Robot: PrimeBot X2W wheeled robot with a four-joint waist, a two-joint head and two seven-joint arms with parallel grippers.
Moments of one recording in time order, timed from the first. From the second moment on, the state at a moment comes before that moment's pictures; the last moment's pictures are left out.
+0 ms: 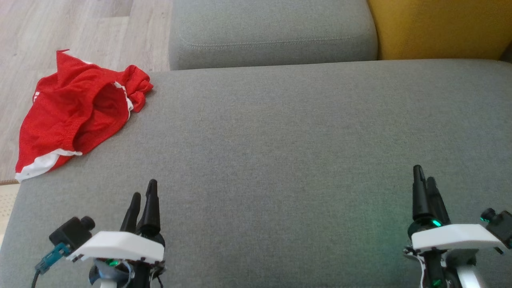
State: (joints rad) left arm 0.04 0.03 -0.12 0.14 -0.84 0.00 -0.07; right arm 0.01 -0.04 0.01 0.21 0.89 0.13 -0.07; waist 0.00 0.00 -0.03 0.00
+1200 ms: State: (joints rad) left arm 0.08 0.03 -0.19 0.10 -0.38 0.07 -0.18; right arm 0.01 -0.04 0.09 0.19 0.36 0.13 -0.18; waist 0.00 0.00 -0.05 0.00
